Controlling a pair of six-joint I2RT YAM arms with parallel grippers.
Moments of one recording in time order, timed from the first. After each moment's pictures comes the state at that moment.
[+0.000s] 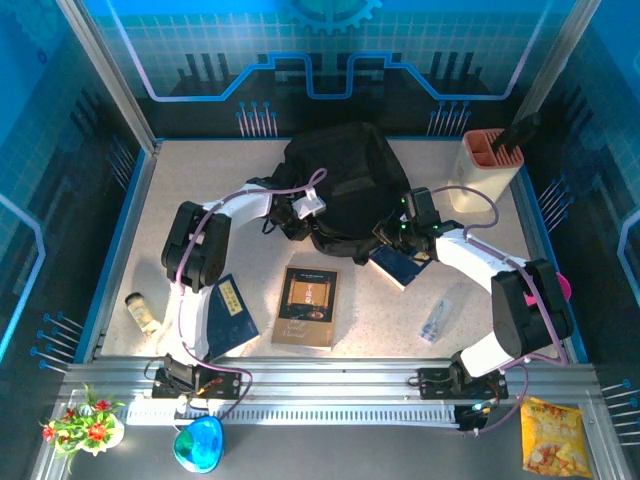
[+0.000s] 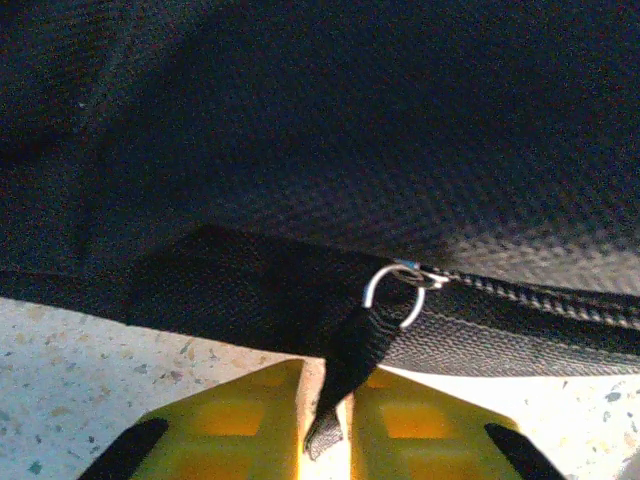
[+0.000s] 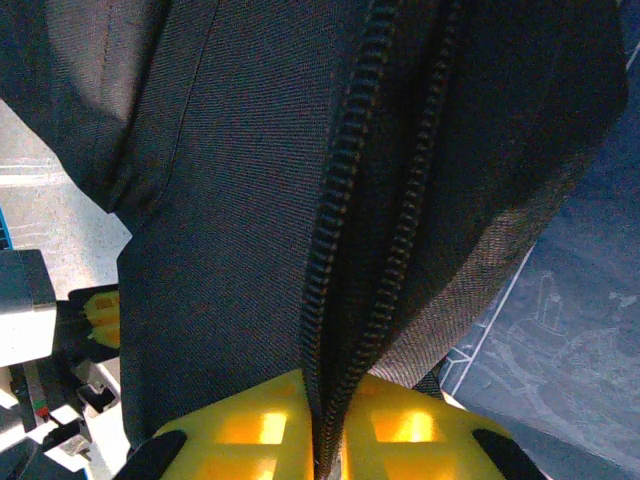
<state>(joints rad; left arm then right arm) -0.35 2.12 1.53 -0.67 0.31 0.50 0.32 1.53 0.90 -0.24 -0.24 1.02</state>
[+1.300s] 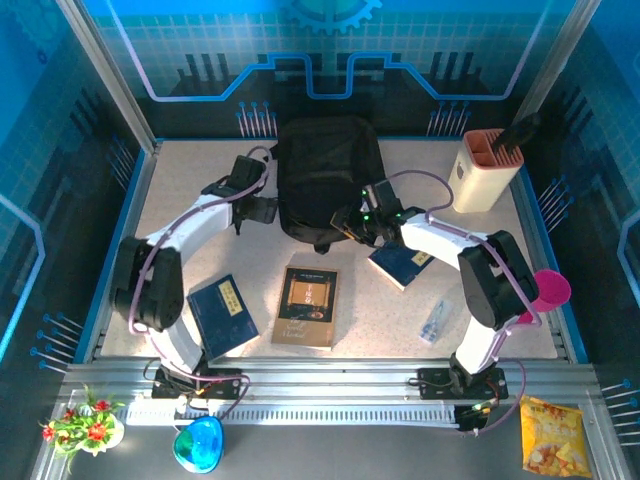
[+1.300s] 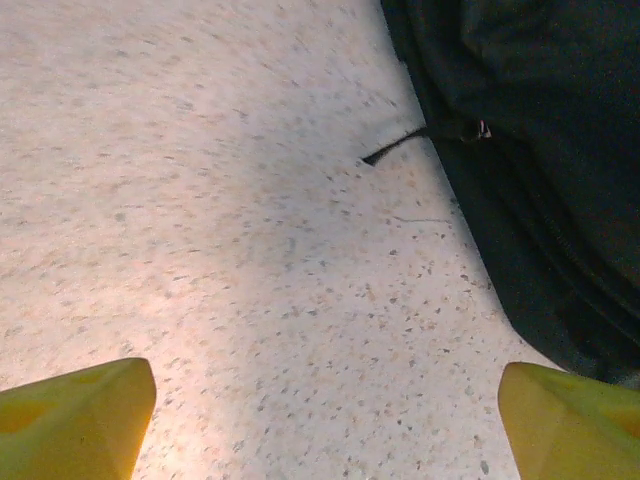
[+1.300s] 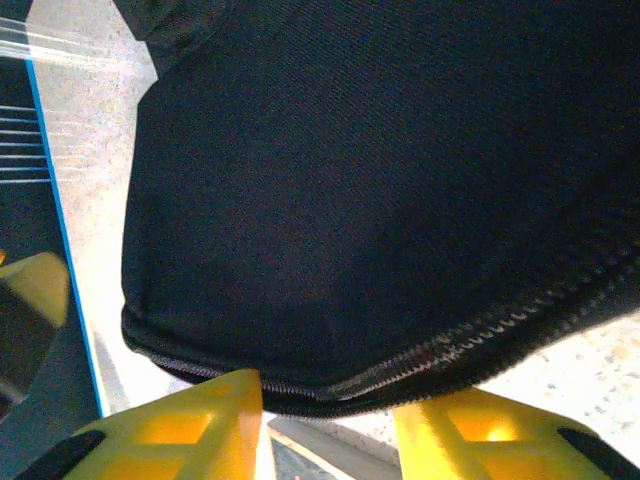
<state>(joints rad) -0.26 1.68 1.24 -0.52 -0.24 -0.05 0.49 1.75 1.12 -0.19 -0.30 0.96</state>
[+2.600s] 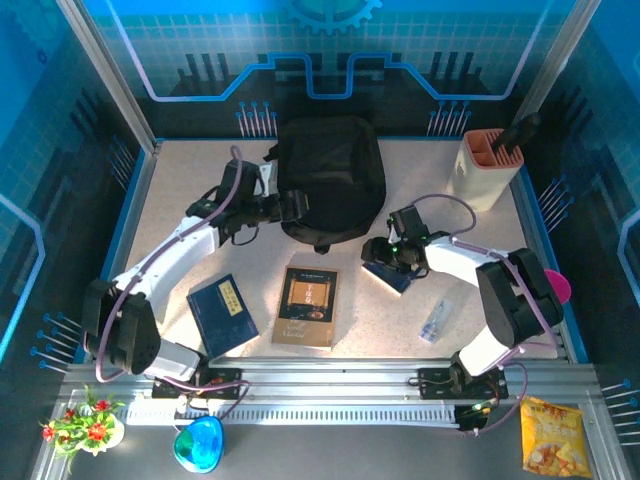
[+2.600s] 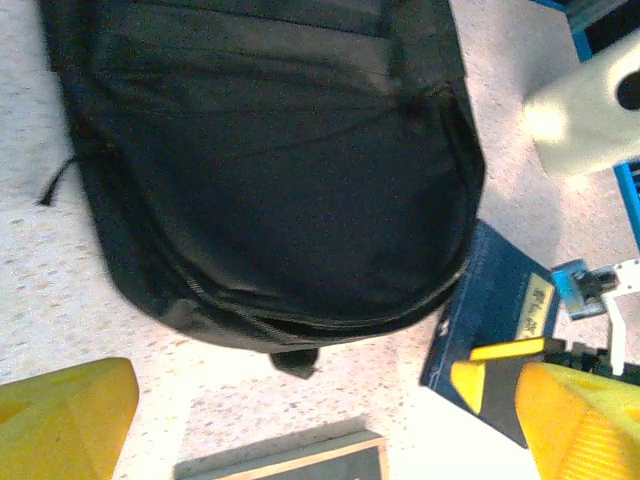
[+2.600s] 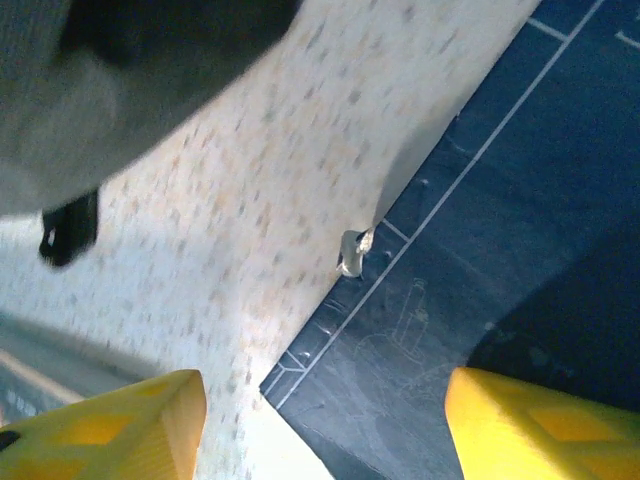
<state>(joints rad) -0.35 1.47 1.16 -0.42 0.24 -0.49 0.39 1.58 0.79 -0.27 -0.27 0.63</state>
